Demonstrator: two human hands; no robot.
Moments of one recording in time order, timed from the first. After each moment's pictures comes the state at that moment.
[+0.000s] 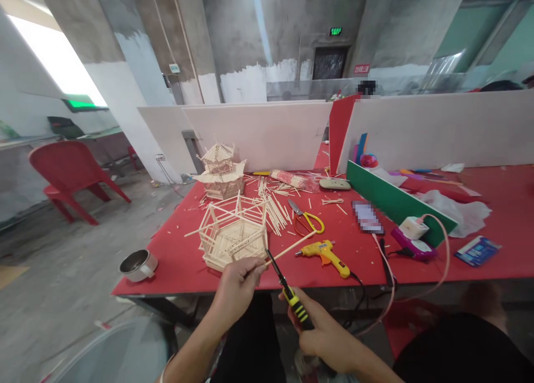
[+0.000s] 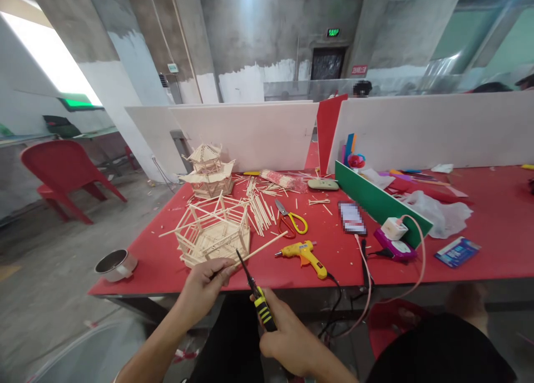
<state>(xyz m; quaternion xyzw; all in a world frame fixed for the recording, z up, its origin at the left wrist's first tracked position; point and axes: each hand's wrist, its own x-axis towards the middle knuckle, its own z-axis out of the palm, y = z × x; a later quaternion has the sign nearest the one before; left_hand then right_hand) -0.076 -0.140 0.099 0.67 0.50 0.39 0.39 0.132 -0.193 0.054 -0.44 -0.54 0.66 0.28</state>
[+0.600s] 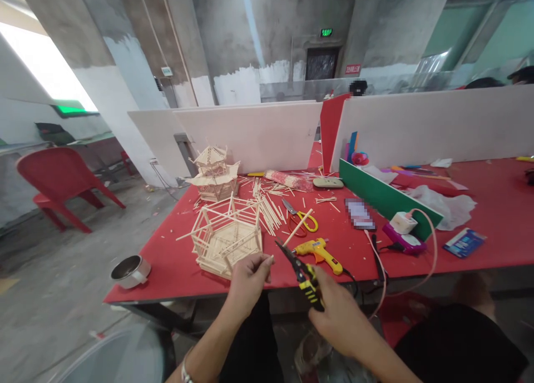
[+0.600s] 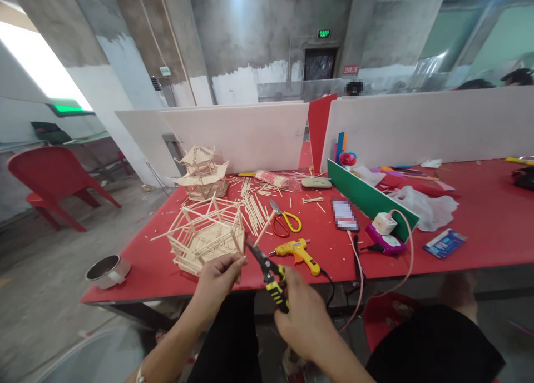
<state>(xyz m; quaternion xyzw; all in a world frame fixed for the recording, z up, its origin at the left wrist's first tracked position) -0.034 -0.128 0.085 0.57 0.54 0.42 0.45 0.166 -0.186 0.066 -0.60 -0.65 0.36 0.29</state>
